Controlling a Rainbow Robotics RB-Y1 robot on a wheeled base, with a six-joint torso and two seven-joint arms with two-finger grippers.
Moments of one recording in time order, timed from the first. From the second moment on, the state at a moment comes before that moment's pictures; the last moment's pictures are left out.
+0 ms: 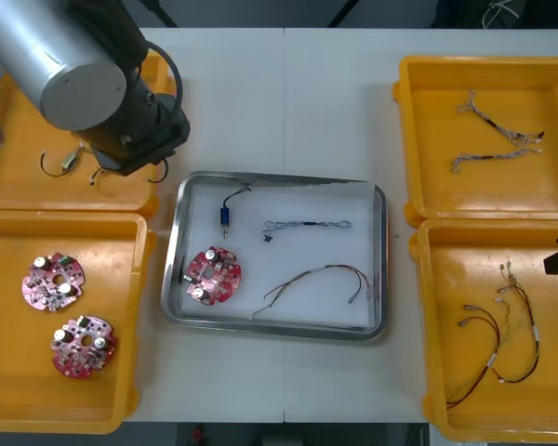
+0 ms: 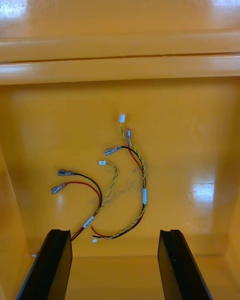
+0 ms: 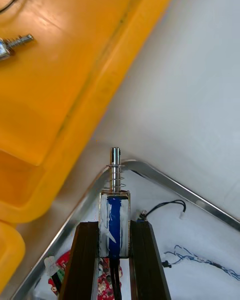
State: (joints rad) right arm -0.14 -0.83 -0.26 -2.21 -0.90 1.92 1.16; left arm -0.90 0.81 -0.53 -1.83 0.82 1.62 -0.16
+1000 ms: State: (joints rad) right arm -0.14 -0.83 -0.26 -2.21 -0.90 1.92 1.16; left arm -0.78 0.53 -0.80 -1.92 0.31 1.62 0.07
